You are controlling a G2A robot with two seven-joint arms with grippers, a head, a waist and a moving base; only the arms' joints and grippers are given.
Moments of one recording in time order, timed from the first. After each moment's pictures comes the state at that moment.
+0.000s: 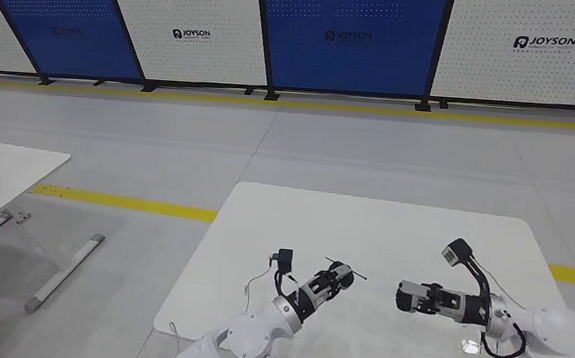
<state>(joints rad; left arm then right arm) 1.43 -1.19 -0.94 -1.68 -0.29 -0.09 0.00 -1.11 -0.96 1.12 -1.36 0.50 -0.31 1.21</state>
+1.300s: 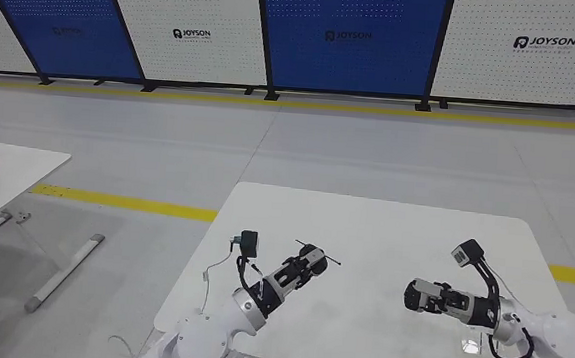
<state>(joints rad) 1.70 -1.12 -1.25 -2.12 -0.10 0.04 -0.16 -1.13 -0.96 1.15 -1.37 0.51 -0.32 1.19</state>
